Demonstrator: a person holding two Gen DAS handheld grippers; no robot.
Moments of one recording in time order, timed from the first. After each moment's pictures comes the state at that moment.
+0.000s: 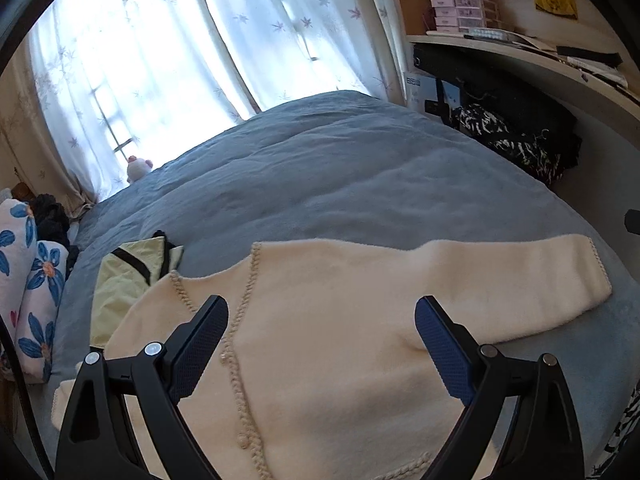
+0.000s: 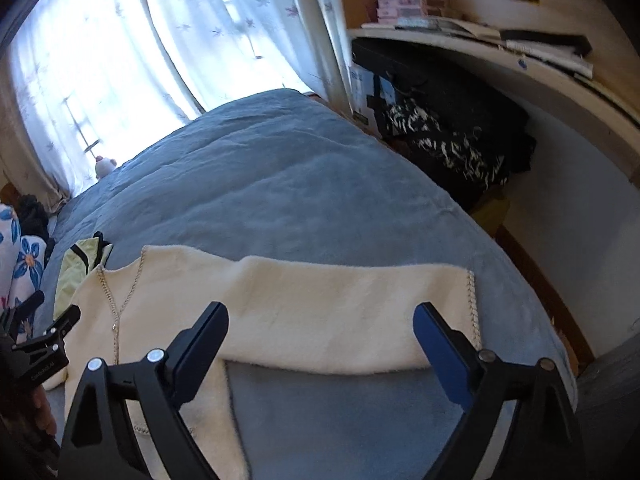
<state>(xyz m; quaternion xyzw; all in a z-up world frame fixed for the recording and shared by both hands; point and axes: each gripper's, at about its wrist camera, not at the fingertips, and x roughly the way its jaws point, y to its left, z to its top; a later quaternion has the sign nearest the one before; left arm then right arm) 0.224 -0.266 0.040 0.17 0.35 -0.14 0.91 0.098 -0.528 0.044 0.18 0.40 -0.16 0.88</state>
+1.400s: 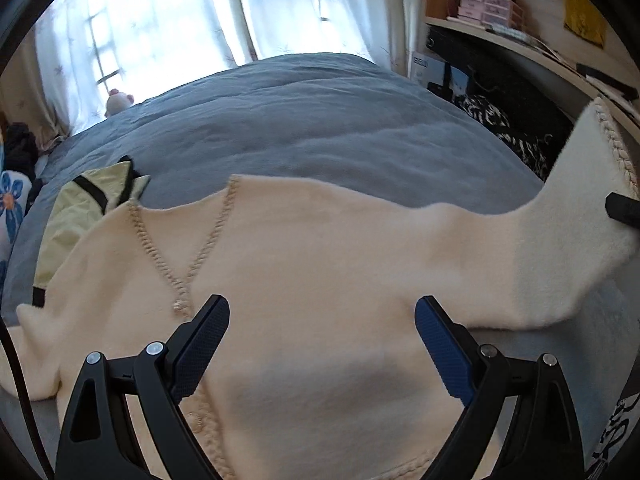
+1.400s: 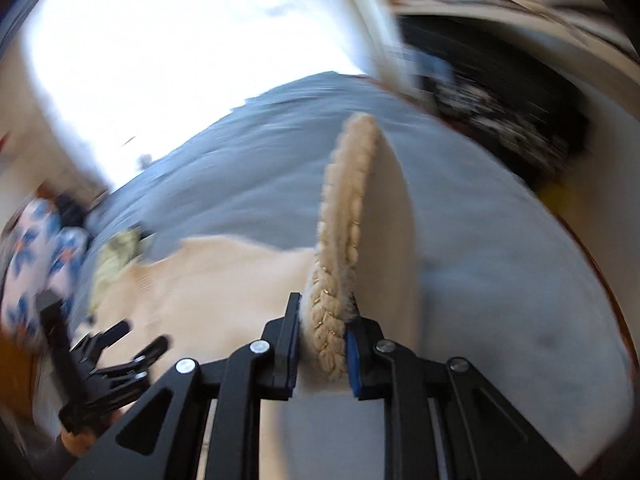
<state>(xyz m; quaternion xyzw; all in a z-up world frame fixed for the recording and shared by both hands) 0.243 -0.202 -0.029 0.07 0.42 -0.15 0.89 0.159 -0.427 0.030 0.17 0.38 0.00 0.91</state>
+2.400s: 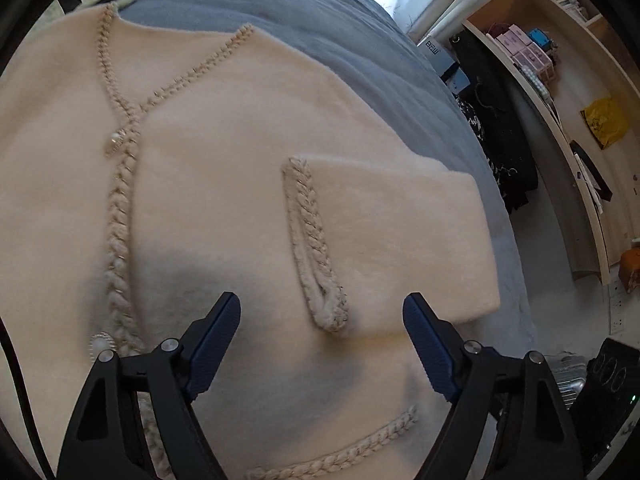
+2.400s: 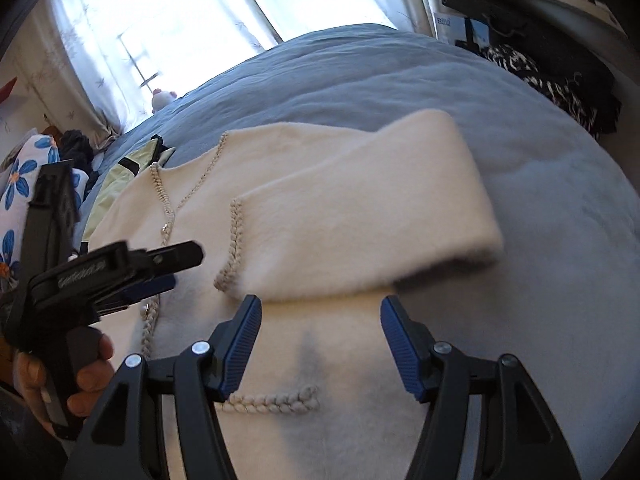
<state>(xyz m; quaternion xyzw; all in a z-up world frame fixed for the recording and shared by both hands) 0.262 -0.145 -0.143 -0.16 0.57 -0.24 0.77 0.112 -0.316 -0.087 0.18 0.43 -0.03 0.88</state>
